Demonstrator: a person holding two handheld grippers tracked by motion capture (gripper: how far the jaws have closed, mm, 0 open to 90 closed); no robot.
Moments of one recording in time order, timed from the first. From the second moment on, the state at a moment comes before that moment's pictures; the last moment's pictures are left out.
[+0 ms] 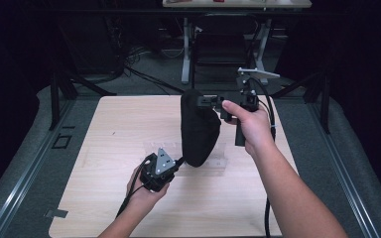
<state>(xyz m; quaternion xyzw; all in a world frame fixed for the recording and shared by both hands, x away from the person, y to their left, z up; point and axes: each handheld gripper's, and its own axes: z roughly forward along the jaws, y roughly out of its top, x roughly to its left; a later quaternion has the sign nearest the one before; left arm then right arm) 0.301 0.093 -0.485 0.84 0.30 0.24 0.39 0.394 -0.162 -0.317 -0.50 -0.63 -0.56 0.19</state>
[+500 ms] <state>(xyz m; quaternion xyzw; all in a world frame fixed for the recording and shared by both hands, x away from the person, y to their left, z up) 0.306 0.113 -0.515 0.84 0.34 0.21 0.38 0.390 -0.181 -0.317 -0.52 -0.63 -0.56 0.16</state>
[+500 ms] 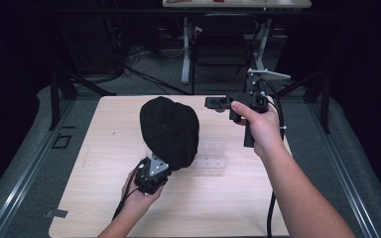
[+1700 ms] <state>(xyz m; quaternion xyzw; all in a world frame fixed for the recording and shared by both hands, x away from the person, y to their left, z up) 0.280 0.190 -0.524 0.77 0.42 0.16 0.45 0.341 -0.211 -0.330 -0.51 -0.71 -0.48 -0.01</state>
